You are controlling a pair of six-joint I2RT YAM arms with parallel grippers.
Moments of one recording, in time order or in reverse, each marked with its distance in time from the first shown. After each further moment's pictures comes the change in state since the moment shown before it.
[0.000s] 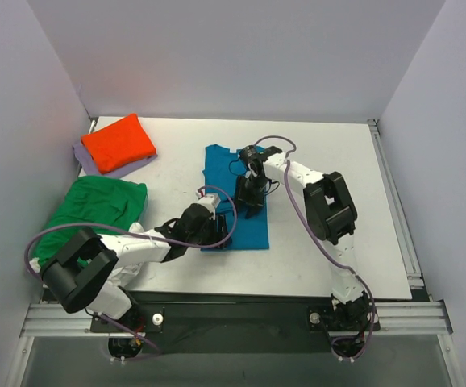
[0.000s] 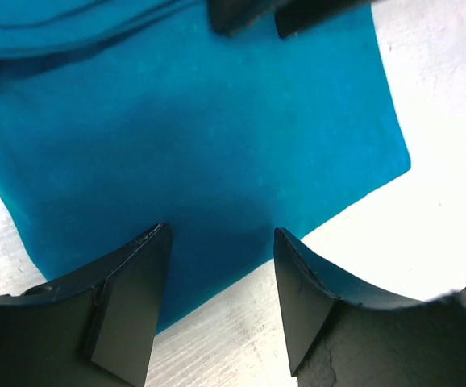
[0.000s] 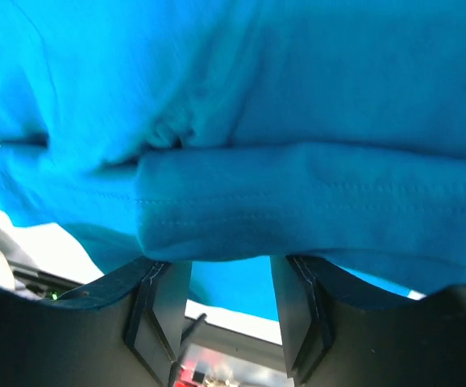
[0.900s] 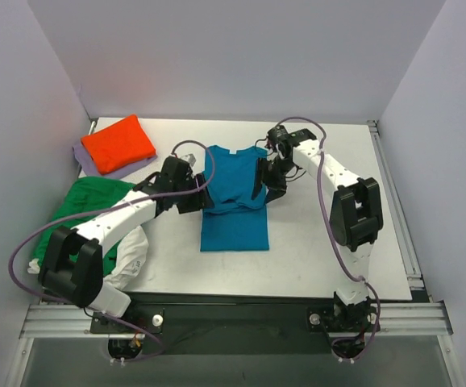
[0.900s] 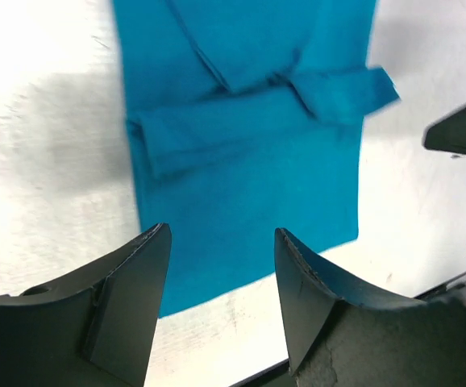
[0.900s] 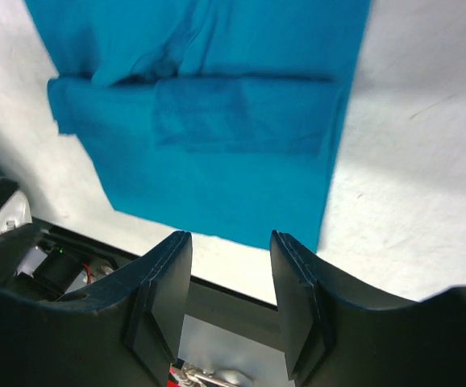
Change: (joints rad) left arm 0.306 0.050 0.473 -0.610 0.118 -0.029; right arm -0.153 -0.150 0.052 -0.142 -0.047 -0.177
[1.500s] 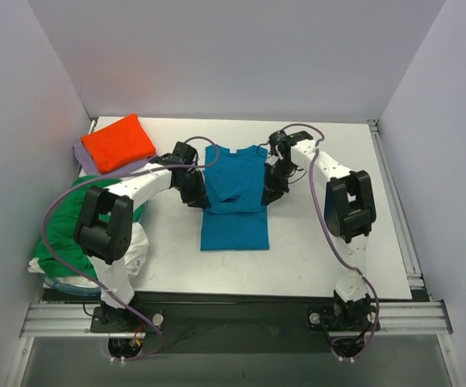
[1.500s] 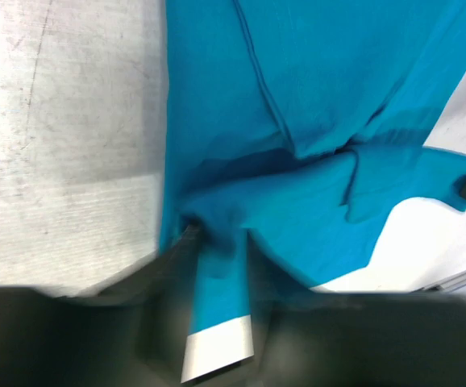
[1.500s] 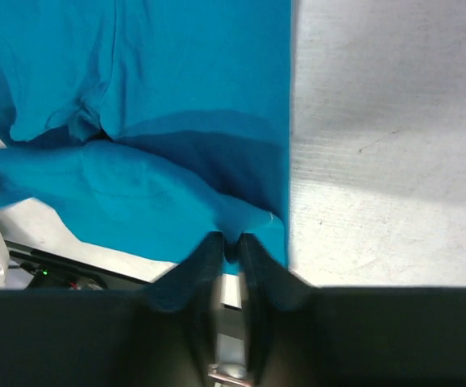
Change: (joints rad) left arm 0.065 0.334 0.268 -0.197 0.107 -0.019; right arm -0.027 0.080 -0.013 -0.010 0.032 0.002
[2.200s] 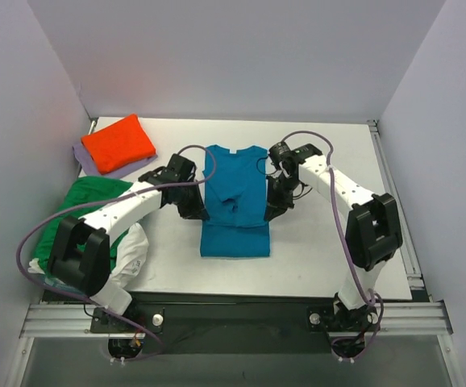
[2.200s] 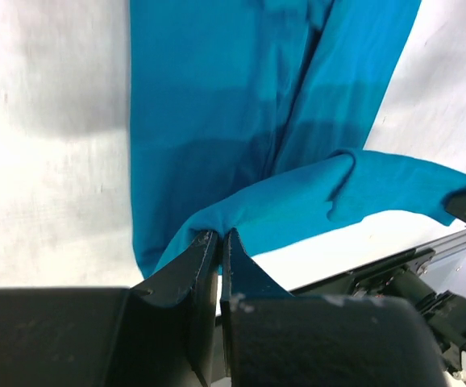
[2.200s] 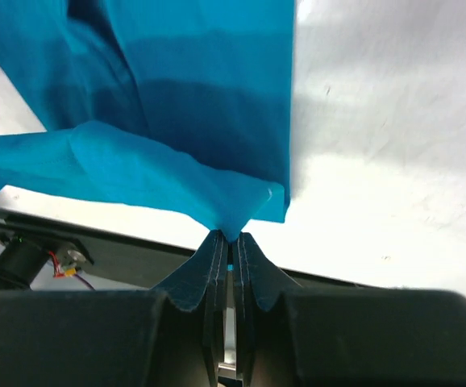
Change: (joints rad) left arm -0.094 -0.309 -0.213 -0.025 -0.033 -0.088; right arm 0.104 -0.341 -0.288 -0.003 0.062 0.094
